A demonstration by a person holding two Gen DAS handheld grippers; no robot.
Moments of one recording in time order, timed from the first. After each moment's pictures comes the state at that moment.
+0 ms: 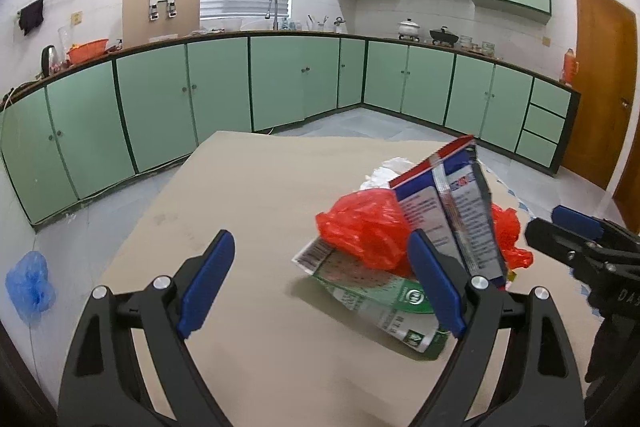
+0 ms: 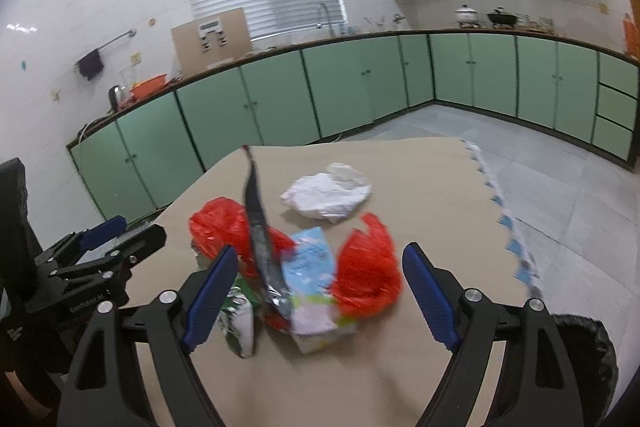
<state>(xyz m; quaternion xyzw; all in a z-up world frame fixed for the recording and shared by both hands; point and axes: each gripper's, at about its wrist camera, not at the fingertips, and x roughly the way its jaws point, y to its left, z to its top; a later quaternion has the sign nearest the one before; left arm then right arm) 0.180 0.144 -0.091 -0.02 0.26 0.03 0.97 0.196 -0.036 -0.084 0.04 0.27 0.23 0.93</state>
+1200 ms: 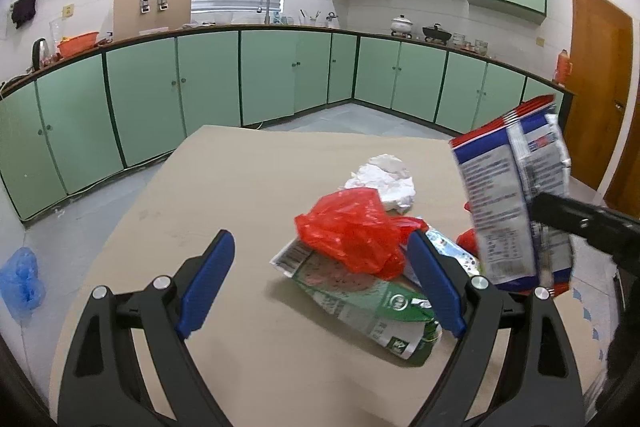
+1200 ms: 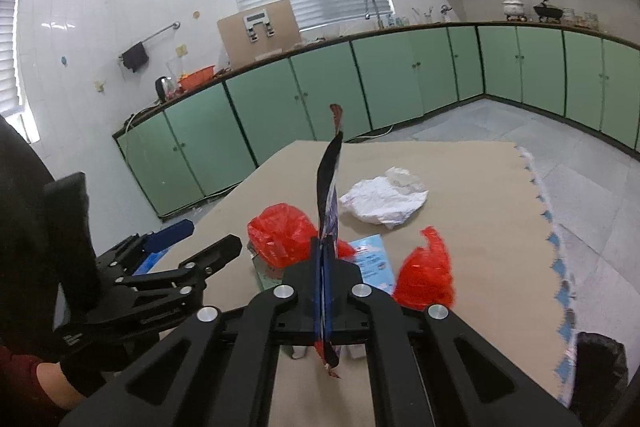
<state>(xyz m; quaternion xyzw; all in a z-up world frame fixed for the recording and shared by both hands) 0.192 0.137 -0.102 -0.03 0.26 0.01 0.96 0.185 -0.048 -0.058 0.06 0.28 0.30 0.91</state>
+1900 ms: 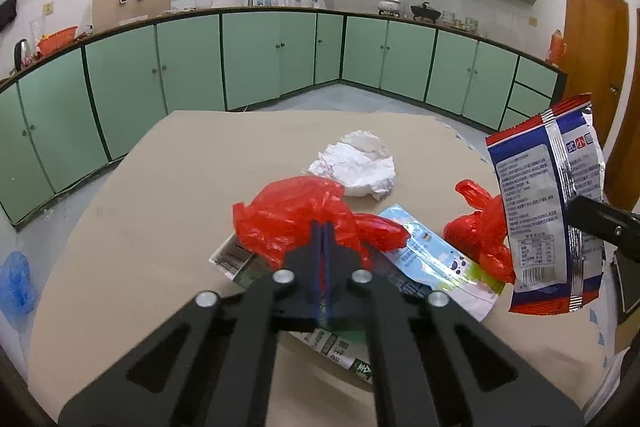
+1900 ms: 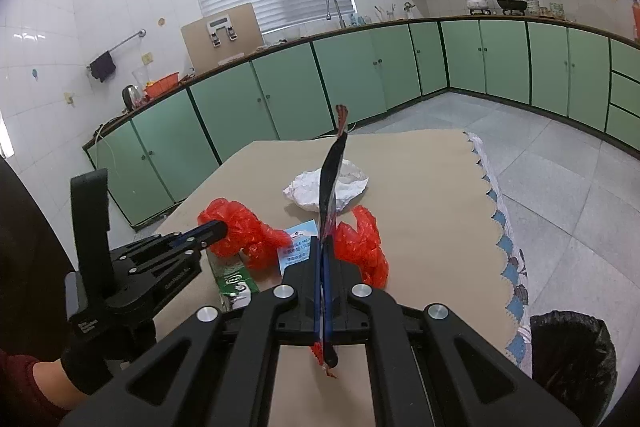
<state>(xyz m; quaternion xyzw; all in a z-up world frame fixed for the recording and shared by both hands) 0.221 0.102 -0.123 -0.02 0.30 -0.01 0.96 0.188 -0.077 -0.071 0.07 0.29 0.25 0.92</state>
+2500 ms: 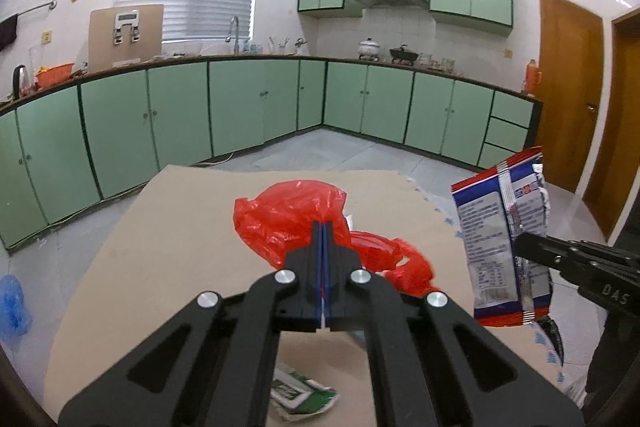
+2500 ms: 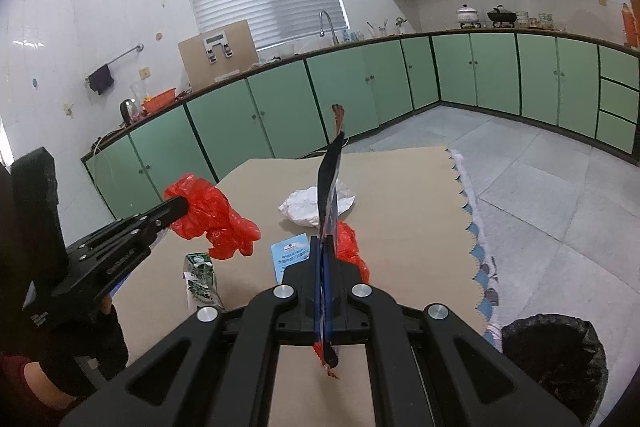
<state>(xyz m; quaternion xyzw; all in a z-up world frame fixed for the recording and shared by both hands) 0.179 0.074 -0.063 -0.02 0.21 -0.04 0.98 0.167 -0.102 -0.047 0.08 0.26 0.23 0.93</state>
